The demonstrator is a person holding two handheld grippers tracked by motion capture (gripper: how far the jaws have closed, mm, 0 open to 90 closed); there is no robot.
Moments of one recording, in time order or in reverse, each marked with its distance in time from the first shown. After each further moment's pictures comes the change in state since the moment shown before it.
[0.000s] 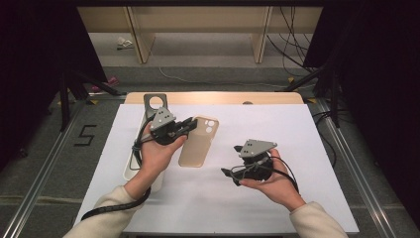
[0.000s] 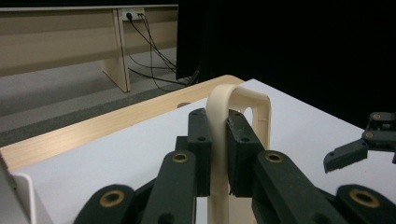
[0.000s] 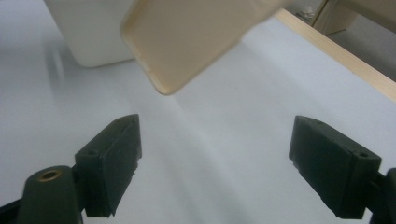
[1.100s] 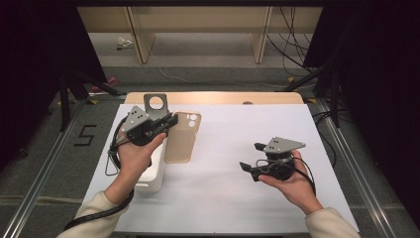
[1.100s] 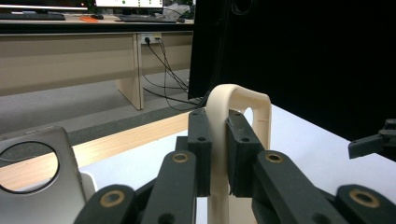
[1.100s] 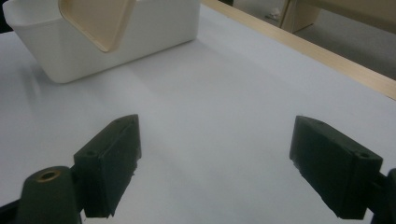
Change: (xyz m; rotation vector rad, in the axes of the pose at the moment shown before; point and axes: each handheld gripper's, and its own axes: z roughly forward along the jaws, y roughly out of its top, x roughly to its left) left arm 0.023 0.007 -0.041 -0.095 0.041 -0.021; right arm -0.024 -0.027 -0.036 -0.066 -0.075 0.143
